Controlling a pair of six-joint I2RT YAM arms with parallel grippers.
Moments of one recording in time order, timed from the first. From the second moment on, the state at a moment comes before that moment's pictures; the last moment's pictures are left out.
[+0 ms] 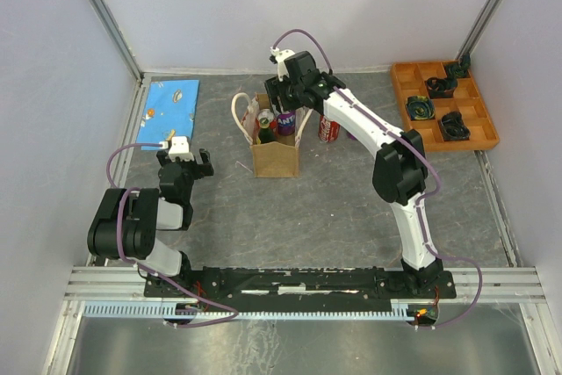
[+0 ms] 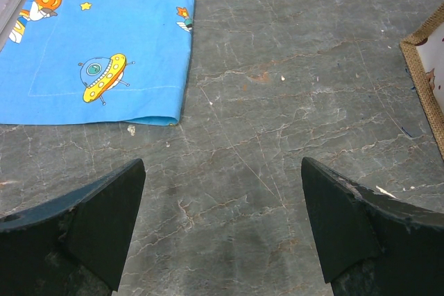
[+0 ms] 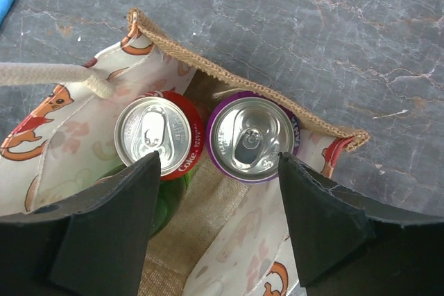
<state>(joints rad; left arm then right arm) -0.01 1.52 0.22 1.15 -0.05 -0.01 0.59 2.21 2.08 -0.55 -0.04 0.10</state>
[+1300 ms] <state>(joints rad) -0.01 1.52 0.22 1.15 -0.05 -0.01 0.57 2.30 2.09 -0.44 0.10 0.30</state>
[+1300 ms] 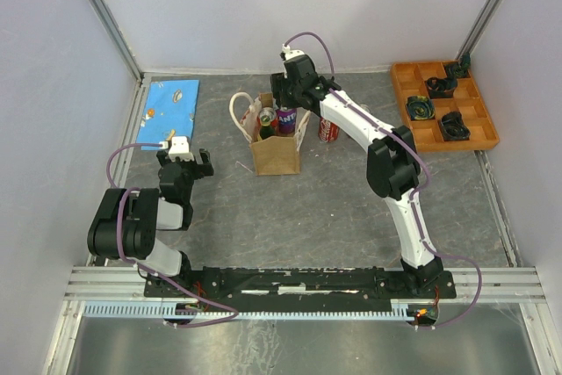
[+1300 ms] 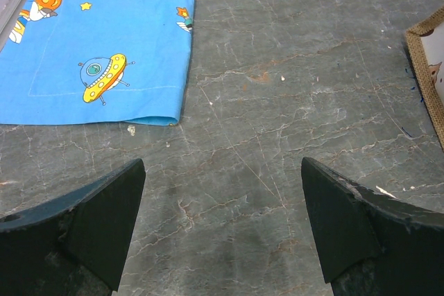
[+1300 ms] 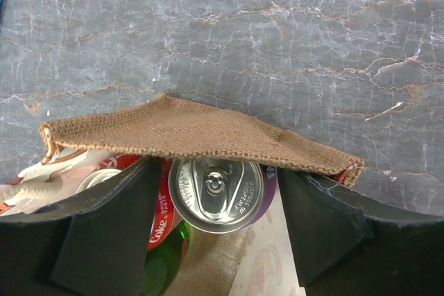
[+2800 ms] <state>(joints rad) -0.01 1.52 0.22 1.15 -0.05 -0.01 0.59 2.37 2.14 -0.47 0.14 0.20</state>
